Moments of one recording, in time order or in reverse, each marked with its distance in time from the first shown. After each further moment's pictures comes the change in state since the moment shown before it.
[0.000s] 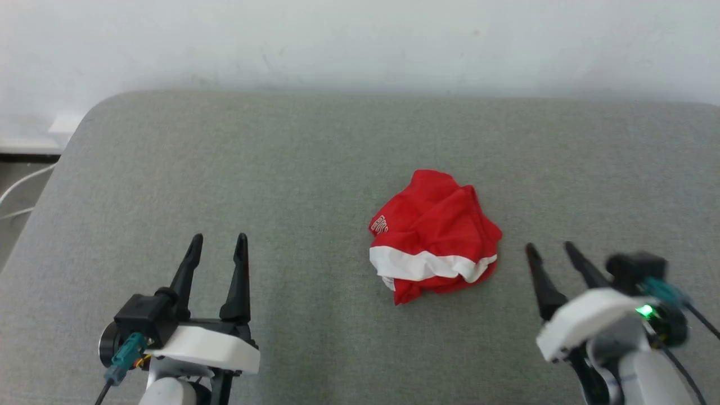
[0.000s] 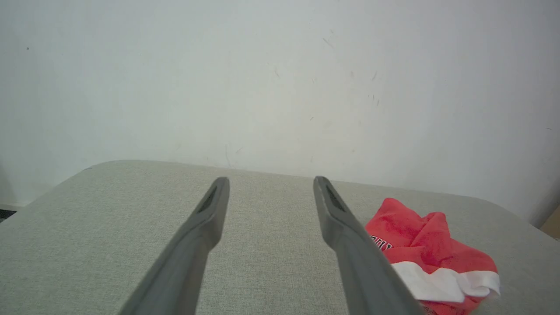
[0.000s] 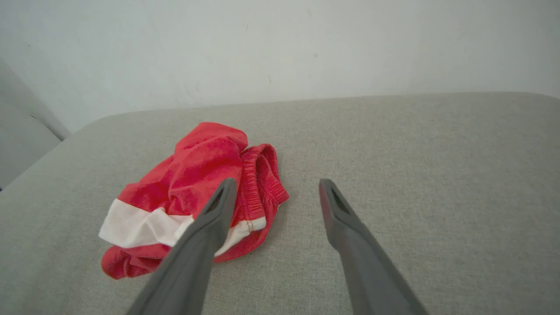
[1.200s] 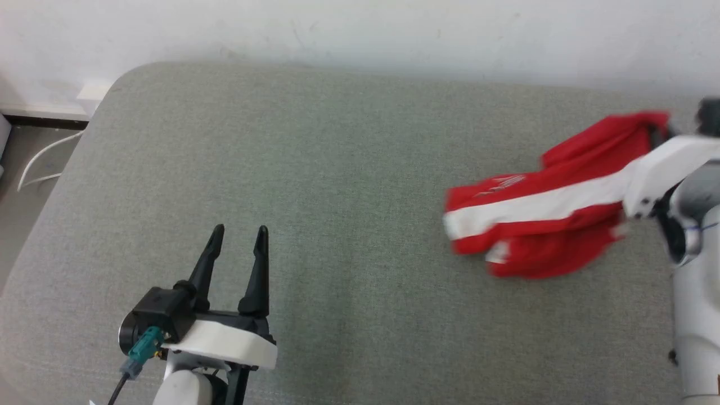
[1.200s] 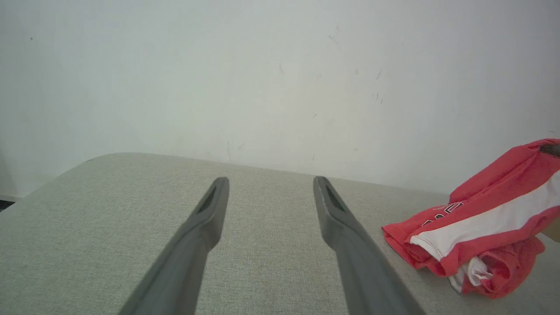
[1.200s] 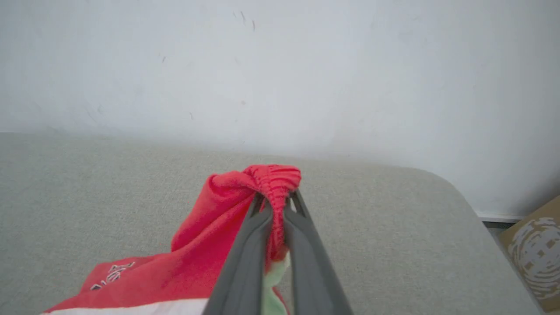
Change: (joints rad) left arm -0.021 -0.103 0.060 0.009 0.091 -0.099 0.000; right arm -0.522 -0.097 -0.219 0.368 -0.250 0.000 0.176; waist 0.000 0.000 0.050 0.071
